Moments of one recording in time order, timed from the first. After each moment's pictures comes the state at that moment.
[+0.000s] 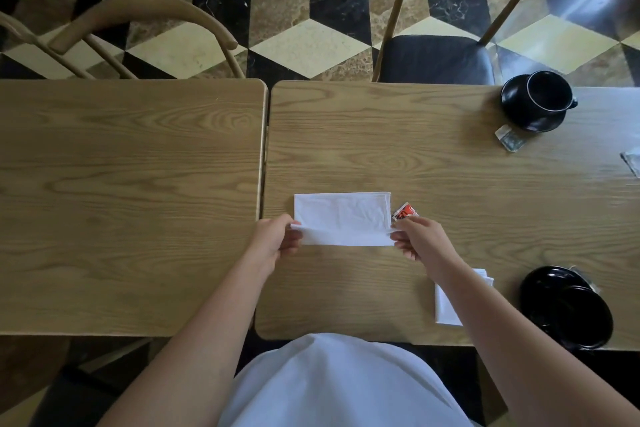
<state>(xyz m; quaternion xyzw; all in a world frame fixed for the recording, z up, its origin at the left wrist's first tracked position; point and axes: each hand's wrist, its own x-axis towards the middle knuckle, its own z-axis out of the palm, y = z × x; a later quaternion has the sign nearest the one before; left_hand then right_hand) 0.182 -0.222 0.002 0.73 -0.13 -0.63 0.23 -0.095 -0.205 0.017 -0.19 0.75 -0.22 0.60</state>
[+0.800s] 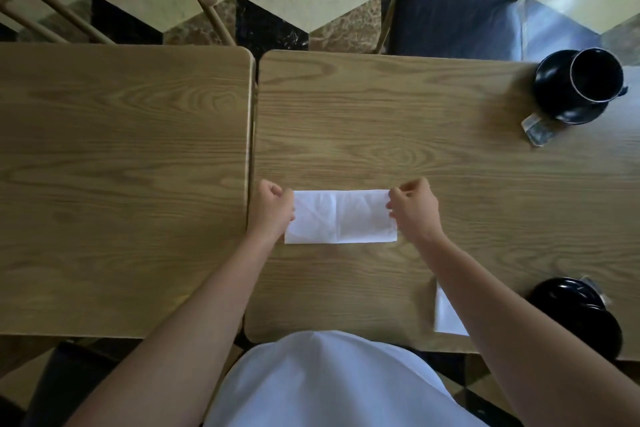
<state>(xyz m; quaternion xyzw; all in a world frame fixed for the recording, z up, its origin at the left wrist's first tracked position) 0.166 -0.280 -0.033 0.80 -0.29 -0.49 0.17 -0.078 -0.278 -0.018 -0.29 0.83 -0.14 0.46</state>
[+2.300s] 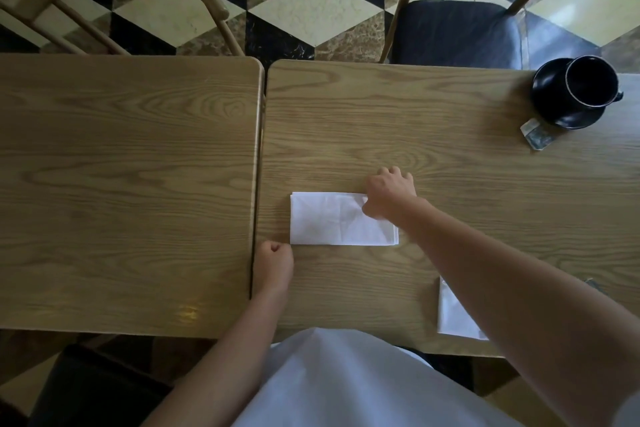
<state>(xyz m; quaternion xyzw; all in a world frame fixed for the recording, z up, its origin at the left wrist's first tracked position) 0.158 -0.188 -0.030 0.86 -0.18 -0.45 0.12 -0.043 -0.318 -0.018 -0.69 0.62 0.27 0.24</state>
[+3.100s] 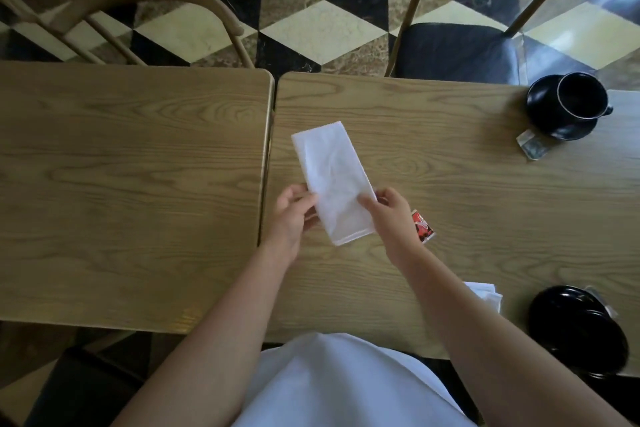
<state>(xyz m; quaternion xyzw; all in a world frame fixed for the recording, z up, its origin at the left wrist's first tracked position) 0.147 -0.254 0.011 0.63 -0.12 -0.66 0.38 -0.031 -0.255 0.011 -0.30 0.72 -0.29 0.56</state>
